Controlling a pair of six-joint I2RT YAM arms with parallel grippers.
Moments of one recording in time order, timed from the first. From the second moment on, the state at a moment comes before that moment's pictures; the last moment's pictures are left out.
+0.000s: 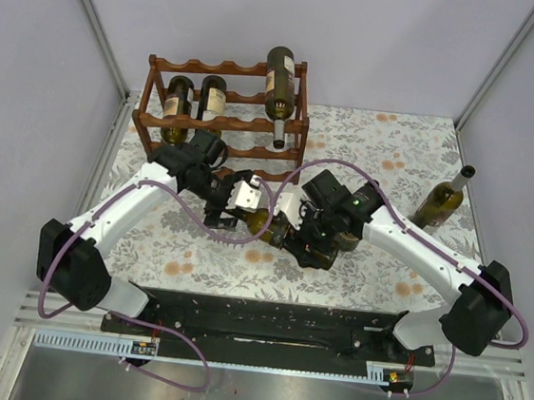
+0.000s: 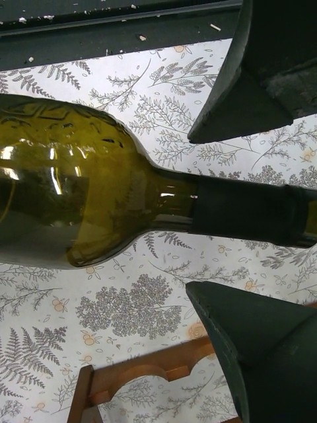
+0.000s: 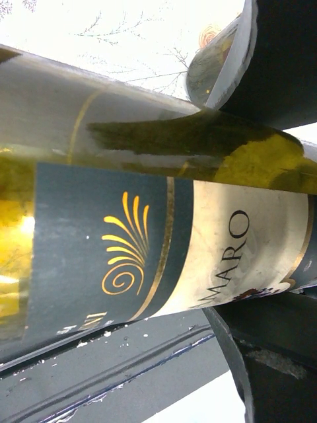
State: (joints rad) left arm -0.47 1.41 1.25 -1.00 0.69 1.22; right arm 0.80 1.42 1.20 -0.93 -0.30 -0.44
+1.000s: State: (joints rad) left arm -0.49 1.40 1.18 -0.88 0.79 1.17; right arm 0.76 1.39 1.19 -0.96 -0.39 -0.41
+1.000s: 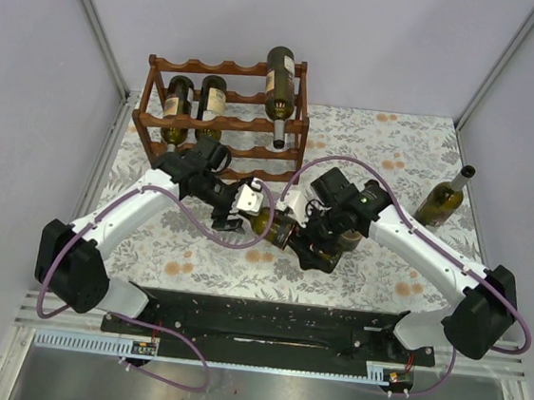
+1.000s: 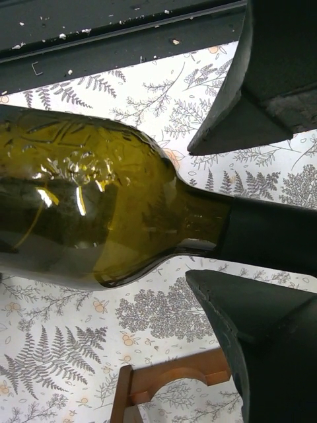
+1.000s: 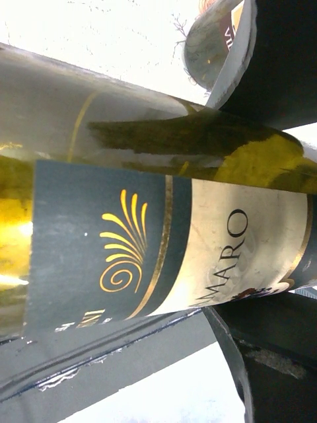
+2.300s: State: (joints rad) left arm -0.59 1.33 1.06 -0.78 0.68 1.26; right arm 0.70 1.44 1.23 -1.06 -0.53 -0.42
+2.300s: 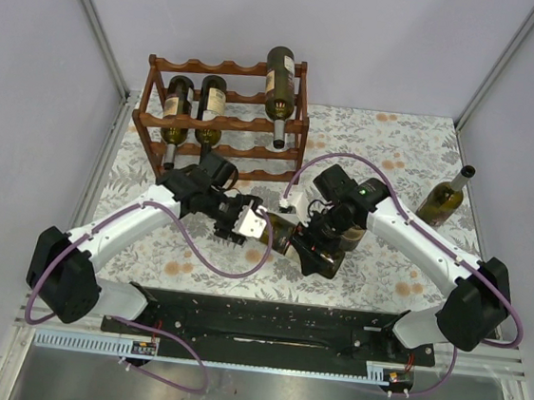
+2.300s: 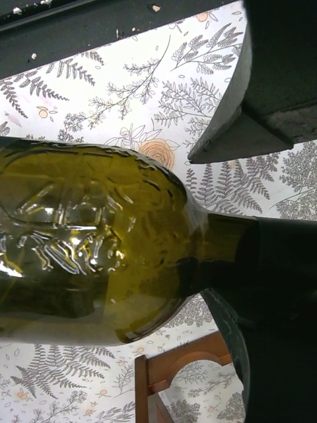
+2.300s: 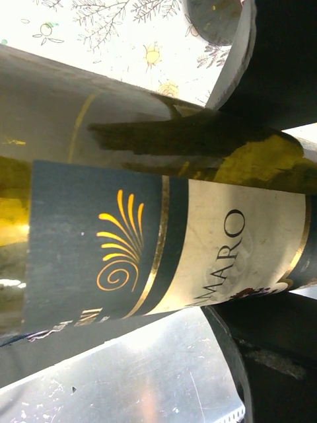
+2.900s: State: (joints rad) left arm -0.65 1.38 1.05 -0.72 0.58 1.20; right arm 0.69 1.45 1.23 -1.10 -0.57 -0.36
